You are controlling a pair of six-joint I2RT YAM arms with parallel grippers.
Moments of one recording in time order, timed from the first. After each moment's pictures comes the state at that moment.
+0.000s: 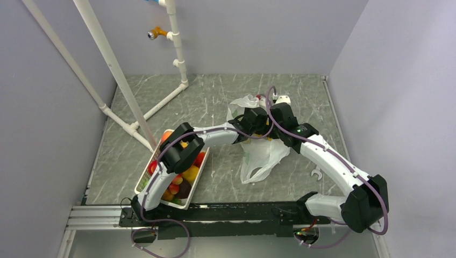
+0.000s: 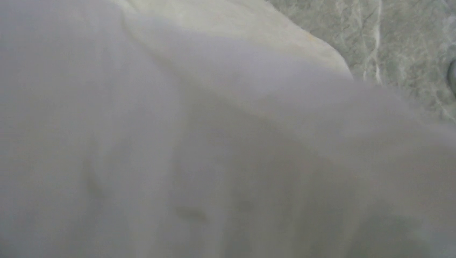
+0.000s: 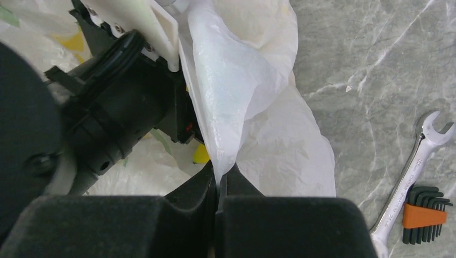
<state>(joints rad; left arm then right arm) -0.93 2.26 1.68 0.05 -0.24 -0.41 0.50 1.21 0.95 -0.53 0.33 0.30</state>
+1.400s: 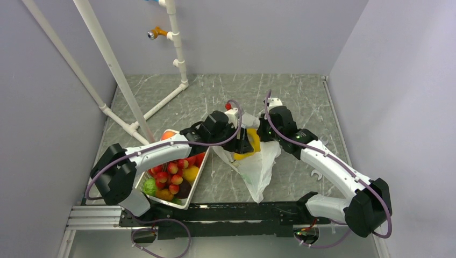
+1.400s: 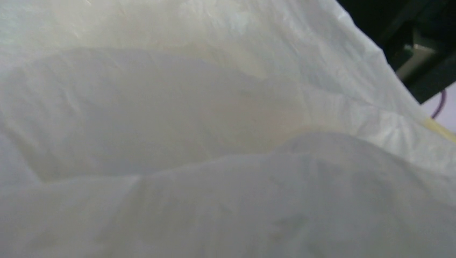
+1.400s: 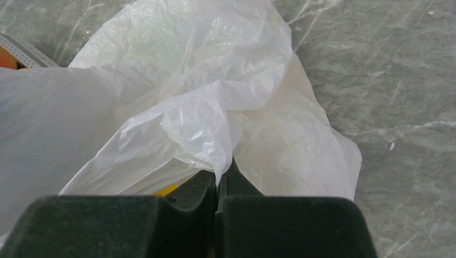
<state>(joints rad) -0.89 1.54 1.06 -0.05 0.23 -0.58 0.54 1.16 0.88 -0.37 0.07 0.32</state>
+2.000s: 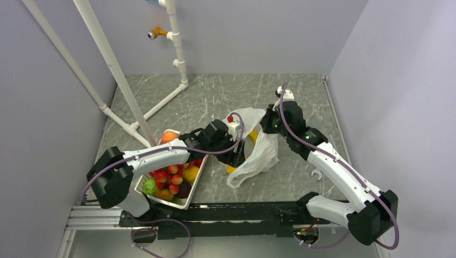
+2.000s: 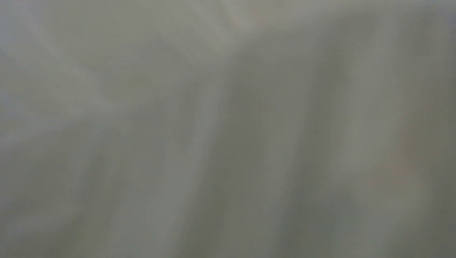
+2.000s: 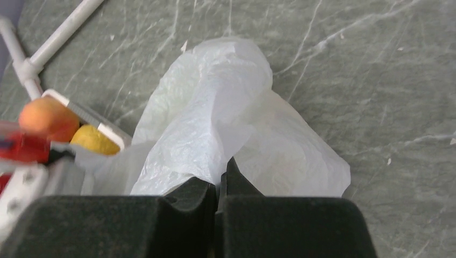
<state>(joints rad) -0.91 1.50 0.99 -0.19 0.33 -0.53 0.52 1.07 0.94 -0.36 0.09 0.43</state>
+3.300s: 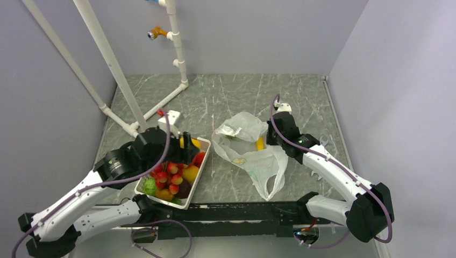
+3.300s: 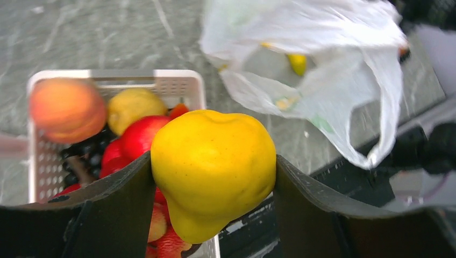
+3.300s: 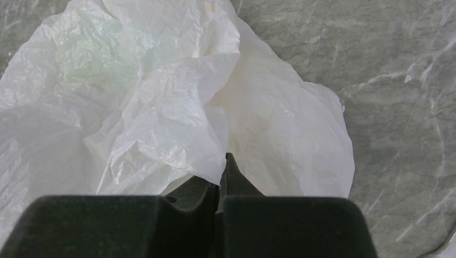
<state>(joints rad) -0.93 0.80 1.05 -0.78 -0.24 -0.47 0.51 1.12 0.79 -0.38 0.24 0.39</state>
